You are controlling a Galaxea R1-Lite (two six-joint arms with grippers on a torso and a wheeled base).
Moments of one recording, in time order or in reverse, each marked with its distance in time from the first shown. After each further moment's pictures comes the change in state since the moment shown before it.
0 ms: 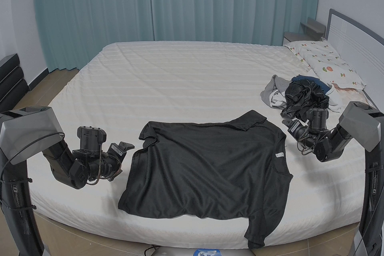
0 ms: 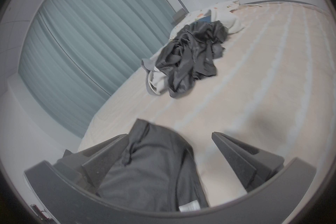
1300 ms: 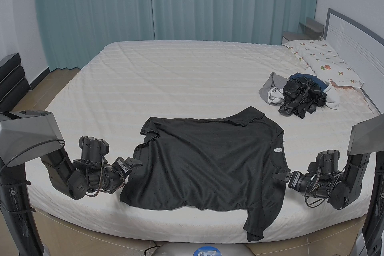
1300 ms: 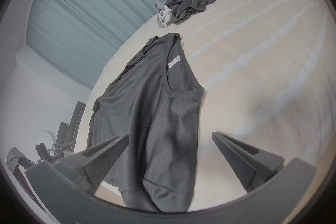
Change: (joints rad) left arm -0.050 -0.036 0.124 0.004 -0.057 0.152; right arm 0.103 -0.159 0.740 -0.358 0.220 -0.104
